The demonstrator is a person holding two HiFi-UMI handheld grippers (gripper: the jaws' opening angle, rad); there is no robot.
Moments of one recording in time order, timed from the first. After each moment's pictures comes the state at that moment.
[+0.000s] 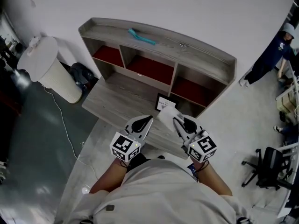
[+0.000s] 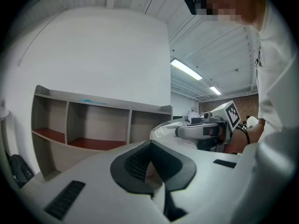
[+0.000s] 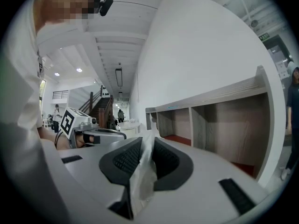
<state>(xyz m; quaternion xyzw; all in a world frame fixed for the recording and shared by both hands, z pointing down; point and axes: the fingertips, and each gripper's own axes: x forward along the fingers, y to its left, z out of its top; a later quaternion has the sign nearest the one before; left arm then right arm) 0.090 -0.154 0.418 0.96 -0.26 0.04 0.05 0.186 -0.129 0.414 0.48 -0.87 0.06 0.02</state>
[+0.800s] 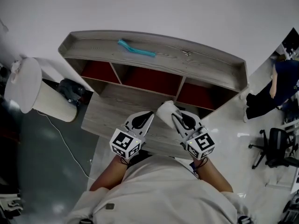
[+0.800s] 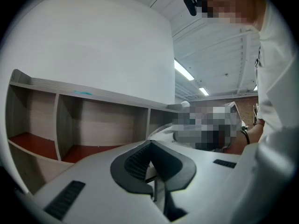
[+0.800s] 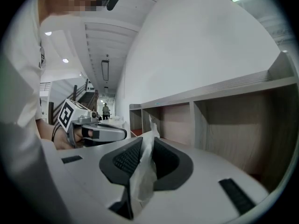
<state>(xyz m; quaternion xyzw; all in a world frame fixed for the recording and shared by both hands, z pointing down) 0.083 -0.288 0.427 0.98 -0.17 0.05 0.06 0.164 -0.250 0.430 0.56 -0.82 0.06 0.04</state>
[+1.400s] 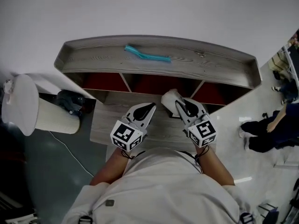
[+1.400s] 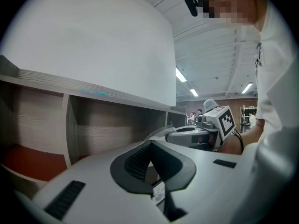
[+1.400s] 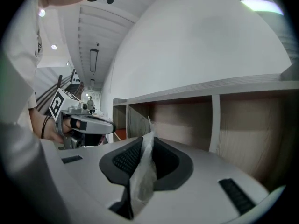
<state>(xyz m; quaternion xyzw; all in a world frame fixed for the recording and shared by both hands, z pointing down) 0.049 -0.383 0.420 0.99 -0.10 0.06 0.06 0.140 -0.349 0.436 0.64 -0.77 0.05 0.06</state>
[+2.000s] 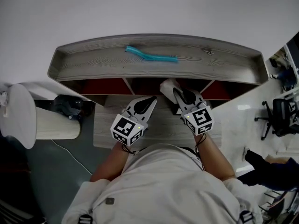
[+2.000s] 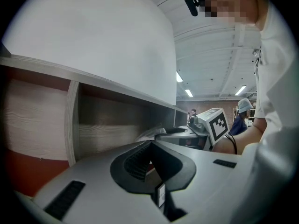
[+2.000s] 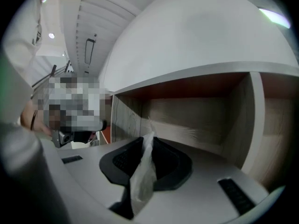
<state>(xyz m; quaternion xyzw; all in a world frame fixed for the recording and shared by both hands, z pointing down) 0.052 -0.435 0.432 0.99 -0.05 0.06 0.06 0.144 -0.421 0.454 0.67 -0.74 0.03 0.09</state>
